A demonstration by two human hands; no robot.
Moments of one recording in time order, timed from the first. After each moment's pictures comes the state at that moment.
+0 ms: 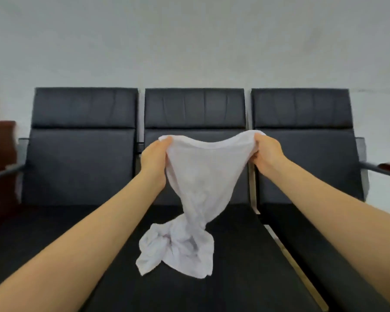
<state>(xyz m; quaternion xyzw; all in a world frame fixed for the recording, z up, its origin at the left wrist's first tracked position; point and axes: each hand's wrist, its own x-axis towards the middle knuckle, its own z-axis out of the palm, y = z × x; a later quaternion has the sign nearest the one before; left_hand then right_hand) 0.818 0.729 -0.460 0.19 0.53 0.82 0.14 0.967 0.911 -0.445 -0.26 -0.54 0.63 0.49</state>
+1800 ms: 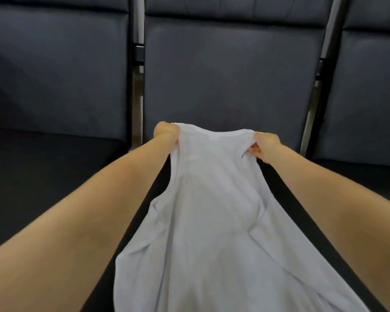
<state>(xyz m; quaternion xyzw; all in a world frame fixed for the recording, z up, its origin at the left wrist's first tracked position) 0.582 0.888 -0.645 0.10 0.83 0.53 0.15 0.765 1.048 -0.638 -0.46 -0.64 0.54 0.30</state>
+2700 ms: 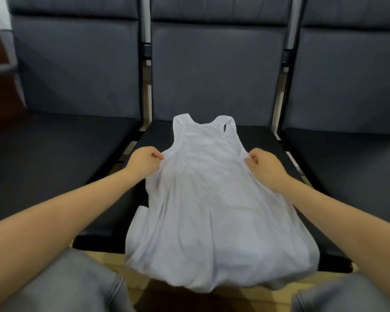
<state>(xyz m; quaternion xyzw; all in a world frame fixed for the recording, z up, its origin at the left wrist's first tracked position) 0.745 0.684 -0.675 0.30 0.88 0.36 0.05 0.964 0.908 -0.670 -0.33 -0.90 0.22 0.19</state>
